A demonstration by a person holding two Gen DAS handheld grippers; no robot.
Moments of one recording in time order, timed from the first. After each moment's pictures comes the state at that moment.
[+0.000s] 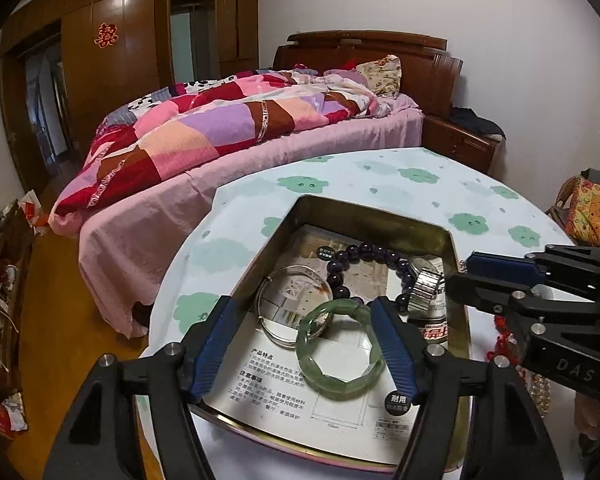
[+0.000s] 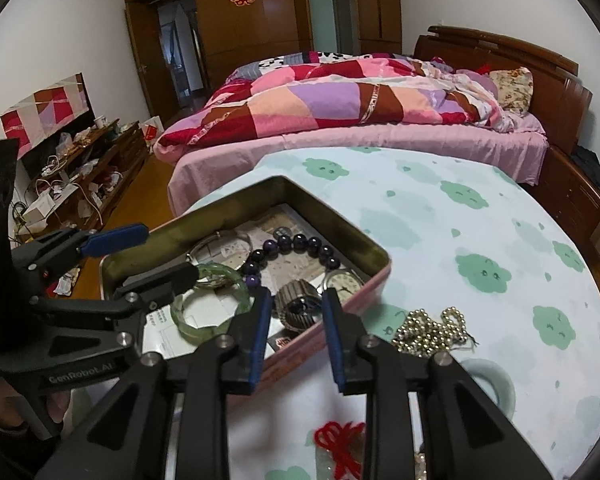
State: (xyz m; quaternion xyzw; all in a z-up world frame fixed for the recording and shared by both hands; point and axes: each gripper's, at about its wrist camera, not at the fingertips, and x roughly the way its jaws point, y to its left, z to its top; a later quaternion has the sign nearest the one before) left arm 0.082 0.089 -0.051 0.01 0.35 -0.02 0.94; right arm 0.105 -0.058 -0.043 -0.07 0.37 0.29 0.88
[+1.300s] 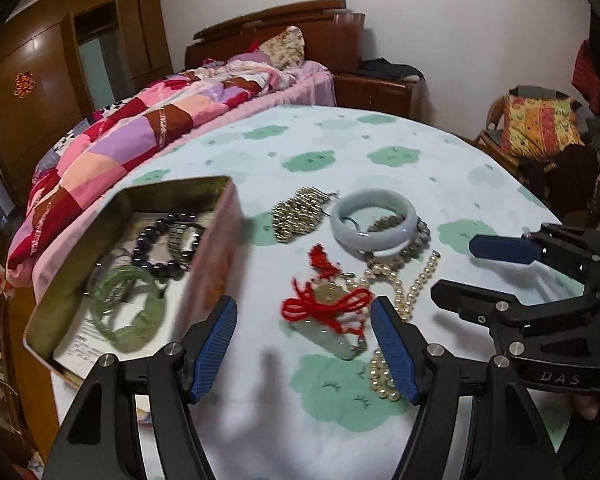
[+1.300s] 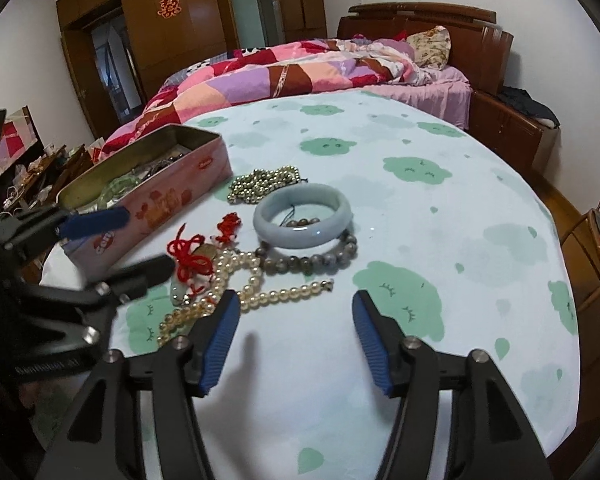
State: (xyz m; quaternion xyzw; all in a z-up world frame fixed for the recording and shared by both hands) left arm 0.037 -0.063 -0.068 0.10 0.38 -0.14 0.91; right arm 0.035 -0.198 -0.081 -0.01 0.39 0.18 0.90
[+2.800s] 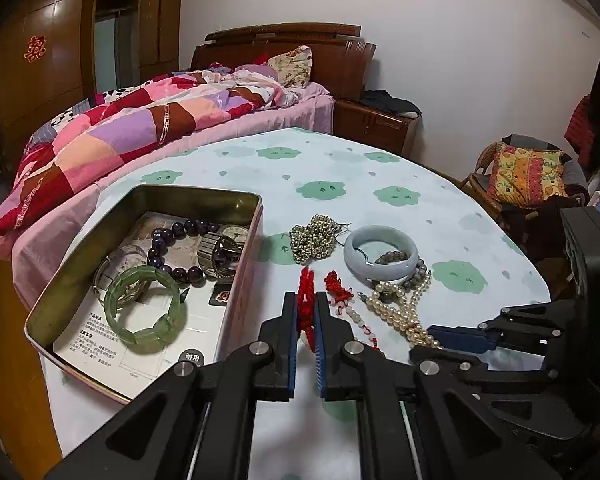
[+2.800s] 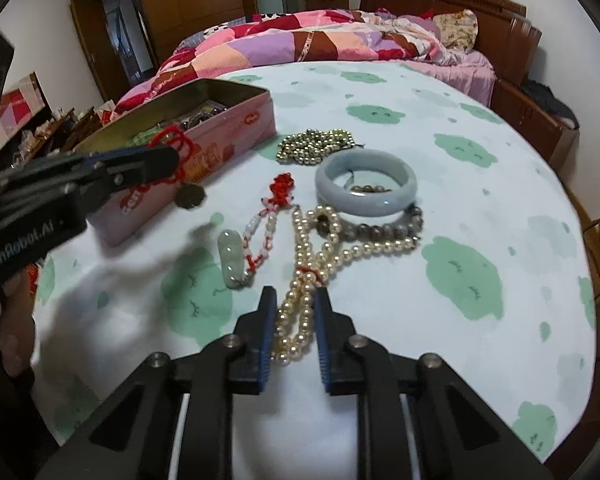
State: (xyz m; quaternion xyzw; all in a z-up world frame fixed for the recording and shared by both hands) left arm 0.034 -0.018 -0.047 0.01 0.35 -0.16 0.92; right arm 0.025 -0.156 -0.088 -0.06 0.45 0.20 0.87
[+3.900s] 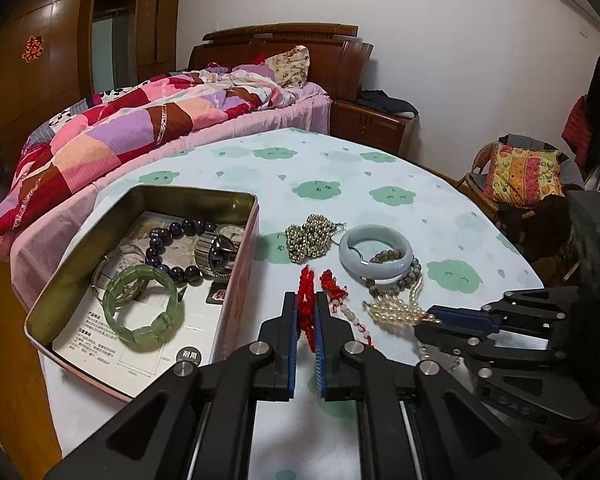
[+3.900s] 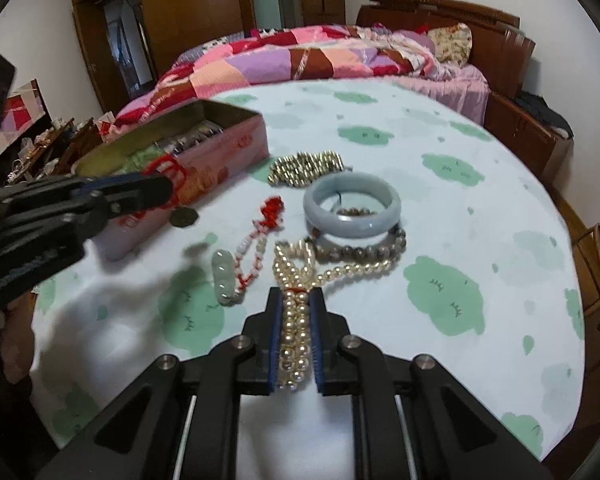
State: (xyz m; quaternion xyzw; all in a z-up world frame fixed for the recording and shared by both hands) left arm 0.032 -0.020 -0.044 0.01 0.35 -0.17 0.92; right arm 0.025 -0.162 -0.073 -0.05 0.42 0.20 0.89
